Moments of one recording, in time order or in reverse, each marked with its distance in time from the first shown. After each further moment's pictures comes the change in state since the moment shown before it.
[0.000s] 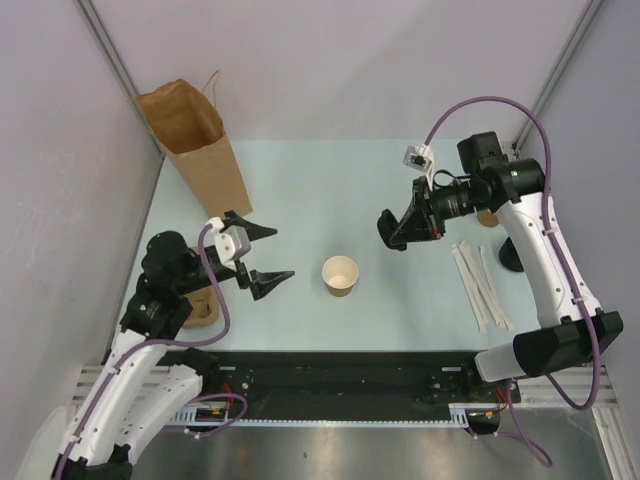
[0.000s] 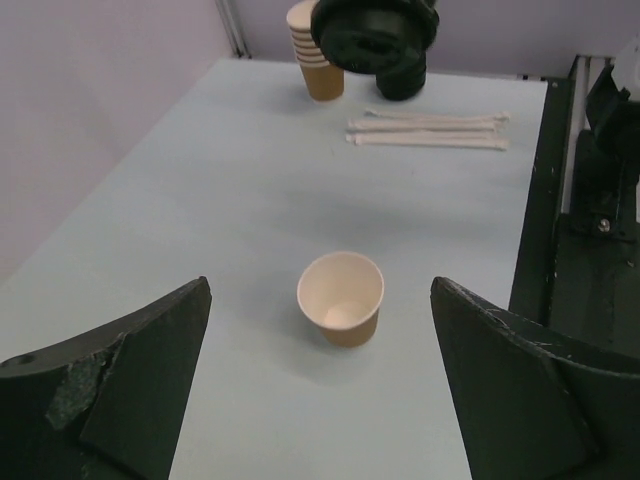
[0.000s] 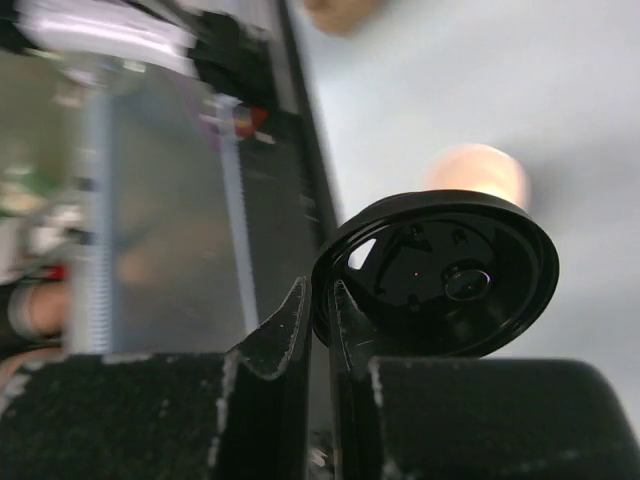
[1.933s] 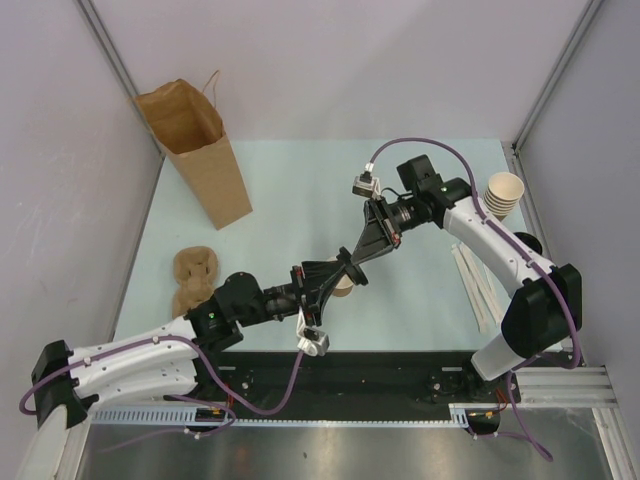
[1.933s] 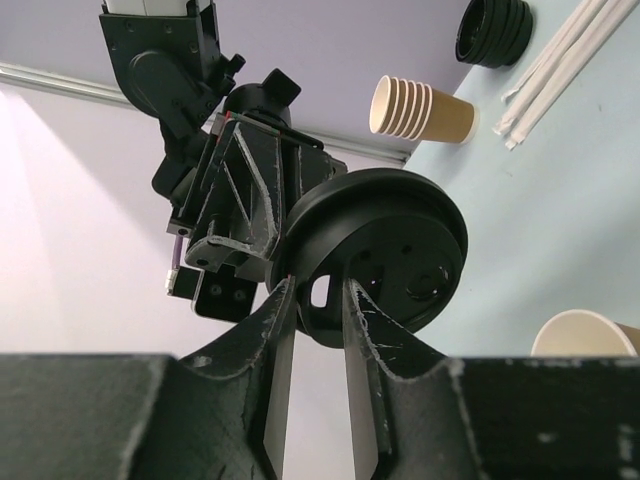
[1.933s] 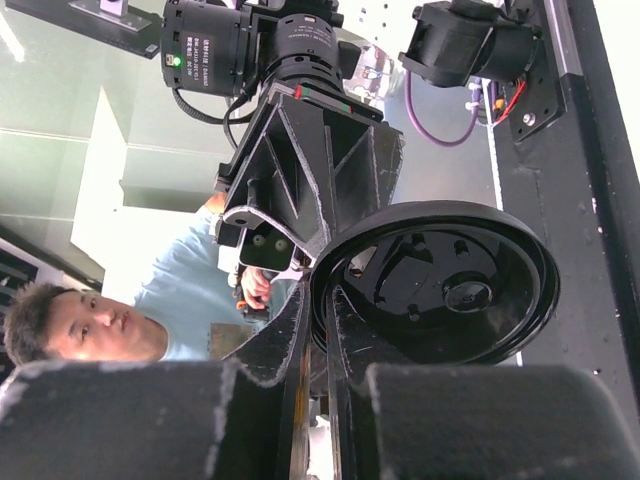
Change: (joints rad) left arm -0.718 0.167 -0.286 0.623 -0.537 1.072; right arm 0.212 0.139 -0.280 0.471 -0.459 0.816
